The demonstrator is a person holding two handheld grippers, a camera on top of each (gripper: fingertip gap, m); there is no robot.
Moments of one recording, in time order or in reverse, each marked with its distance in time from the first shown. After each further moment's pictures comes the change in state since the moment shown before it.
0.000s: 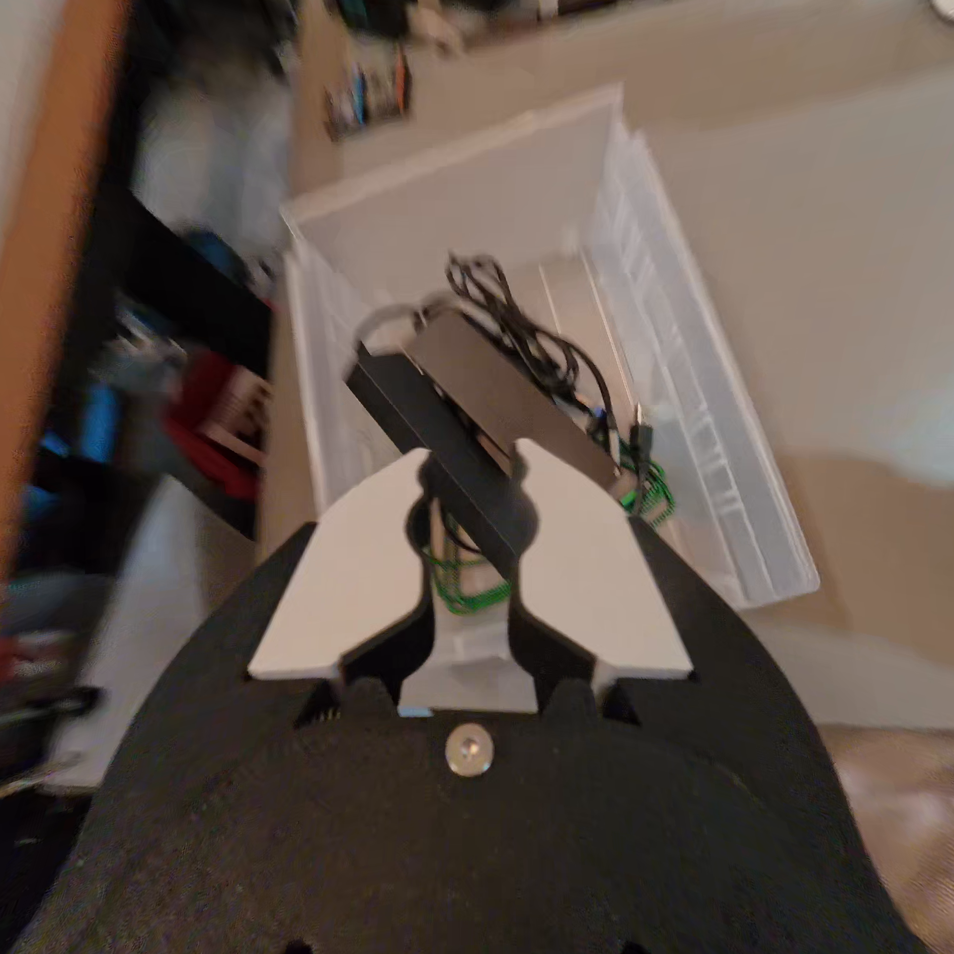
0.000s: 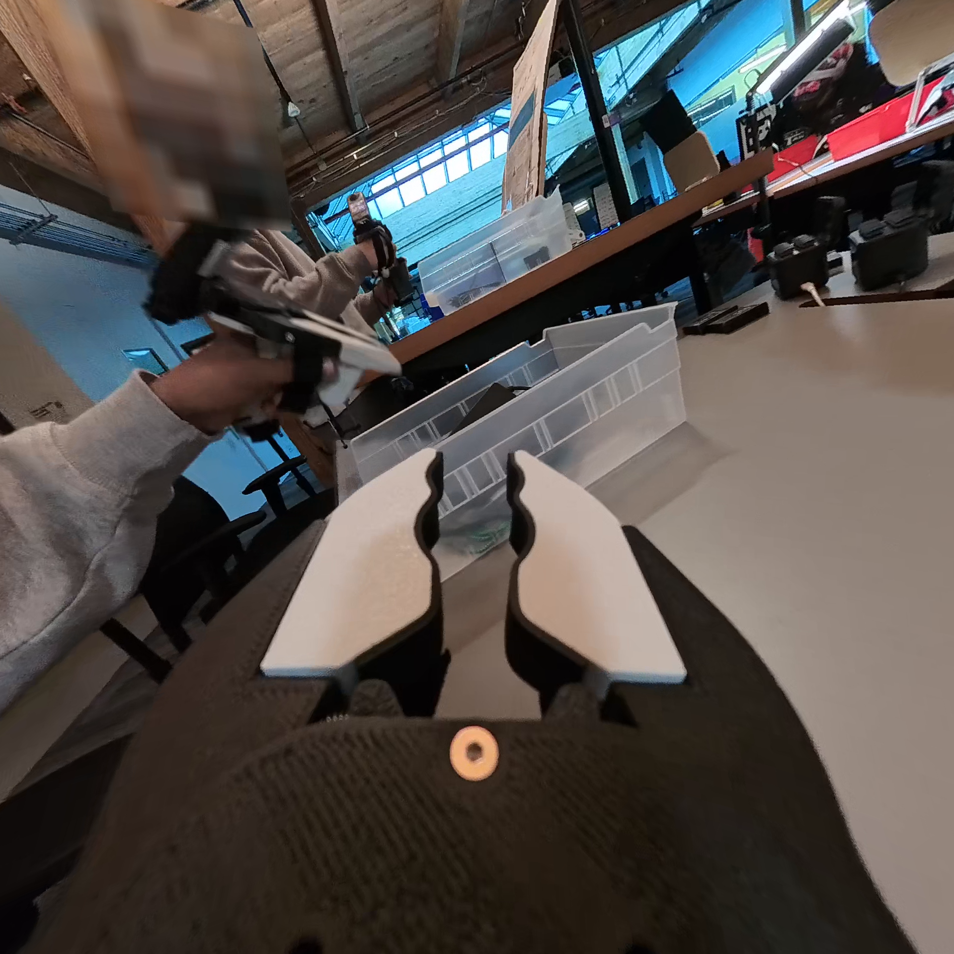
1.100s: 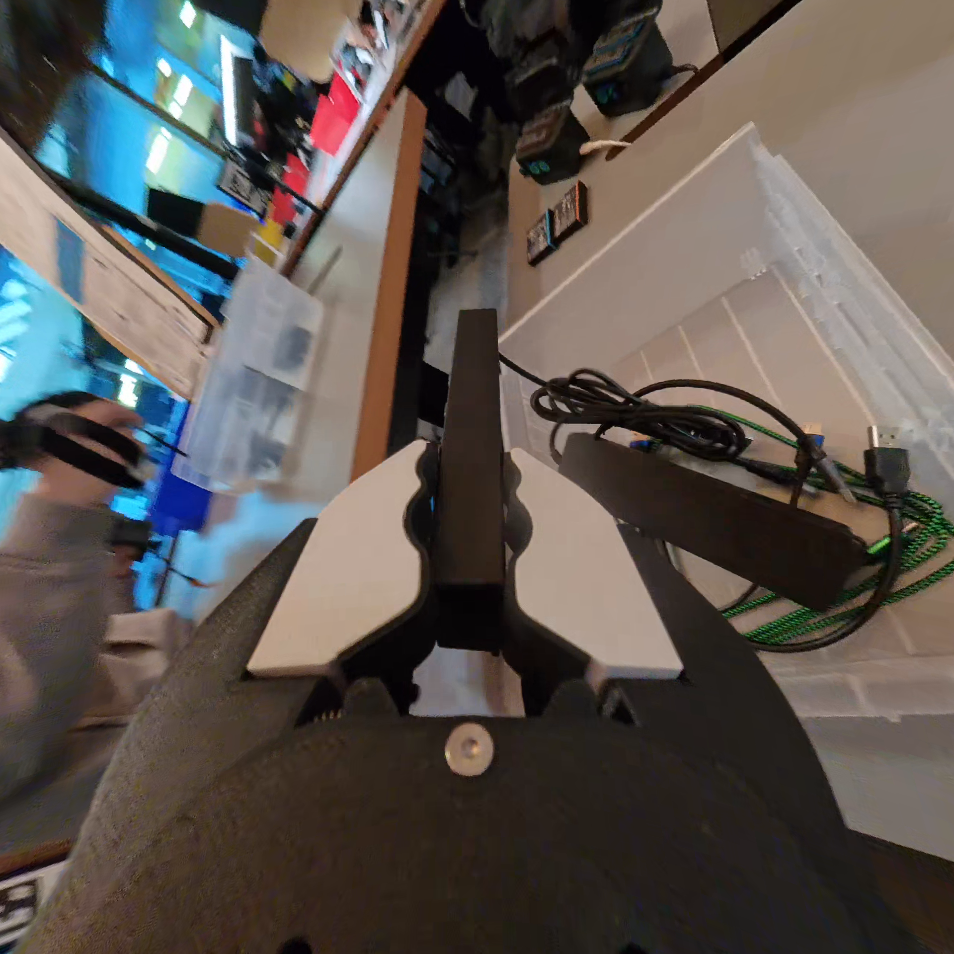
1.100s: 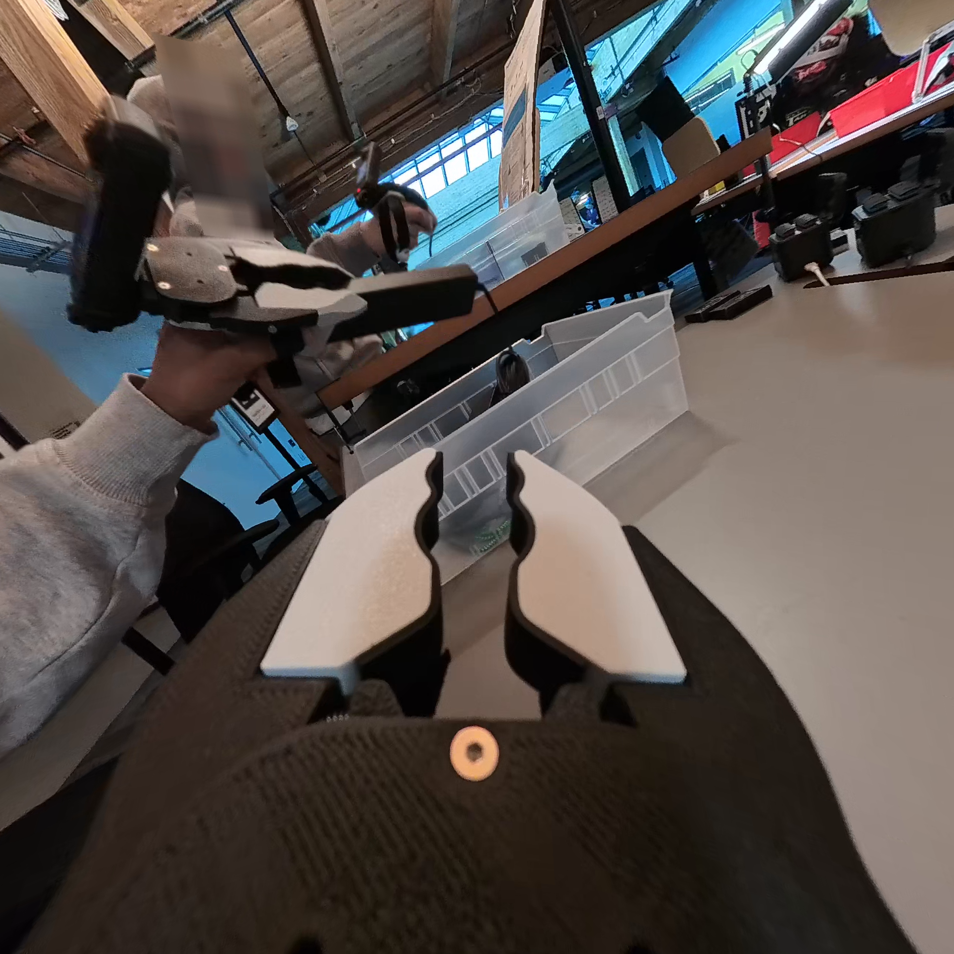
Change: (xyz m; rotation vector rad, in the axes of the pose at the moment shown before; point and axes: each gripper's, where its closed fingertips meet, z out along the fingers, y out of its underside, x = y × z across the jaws) left arm -0.023 -0.054 -0.044 0.148 -0.498 0.451; right arm 0.005 0.001 0.000 0.002 0.000 0.052
